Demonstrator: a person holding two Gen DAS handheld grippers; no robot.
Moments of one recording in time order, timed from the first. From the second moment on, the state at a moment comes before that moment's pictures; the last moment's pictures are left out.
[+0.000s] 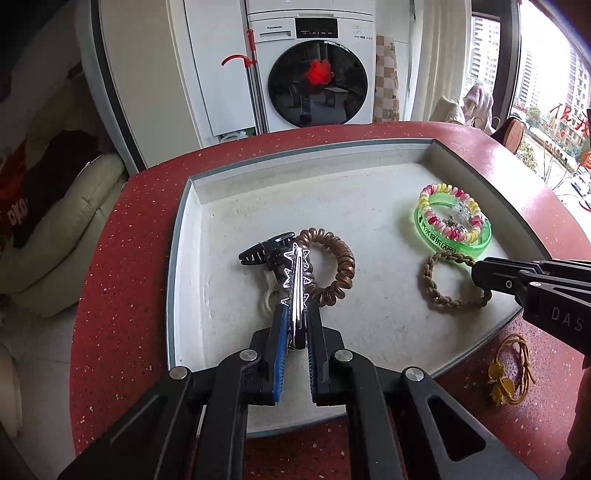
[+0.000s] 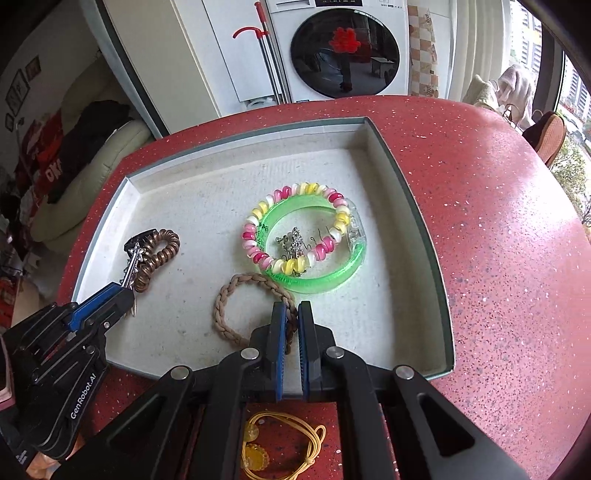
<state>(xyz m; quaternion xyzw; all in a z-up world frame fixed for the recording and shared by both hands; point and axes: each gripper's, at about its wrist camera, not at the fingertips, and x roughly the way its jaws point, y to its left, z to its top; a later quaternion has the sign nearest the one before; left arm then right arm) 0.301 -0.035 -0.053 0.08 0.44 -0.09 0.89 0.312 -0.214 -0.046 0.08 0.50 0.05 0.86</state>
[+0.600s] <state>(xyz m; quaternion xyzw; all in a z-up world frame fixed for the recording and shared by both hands) 0.295 -0.036 -0.038 0.09 0.42 -0.08 0.90 0.292 -0.228 -0.016 0.14 0.46 0.08 0.87</state>
